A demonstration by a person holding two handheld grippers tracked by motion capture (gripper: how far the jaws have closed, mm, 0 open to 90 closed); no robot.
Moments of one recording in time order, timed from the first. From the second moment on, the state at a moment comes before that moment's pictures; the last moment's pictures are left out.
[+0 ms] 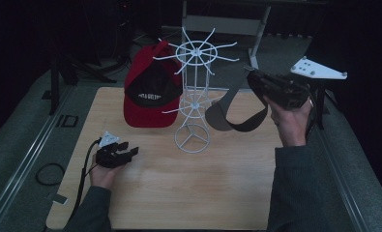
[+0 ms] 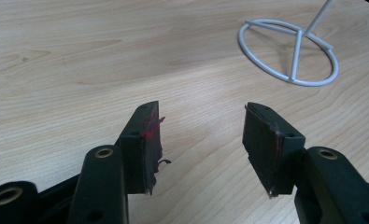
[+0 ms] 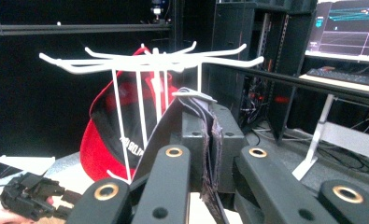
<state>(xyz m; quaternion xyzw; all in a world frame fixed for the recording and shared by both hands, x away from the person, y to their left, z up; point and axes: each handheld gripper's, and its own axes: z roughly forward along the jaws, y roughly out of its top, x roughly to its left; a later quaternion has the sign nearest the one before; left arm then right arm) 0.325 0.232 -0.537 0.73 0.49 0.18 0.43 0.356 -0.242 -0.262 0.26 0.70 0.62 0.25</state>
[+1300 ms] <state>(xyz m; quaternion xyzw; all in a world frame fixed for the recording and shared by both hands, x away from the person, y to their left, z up) 0.326 0.232 -0.537 0.73 0.49 0.18 0.43 0.390 -0.215 -0.234 0.27 0.70 0.62 0.24</state>
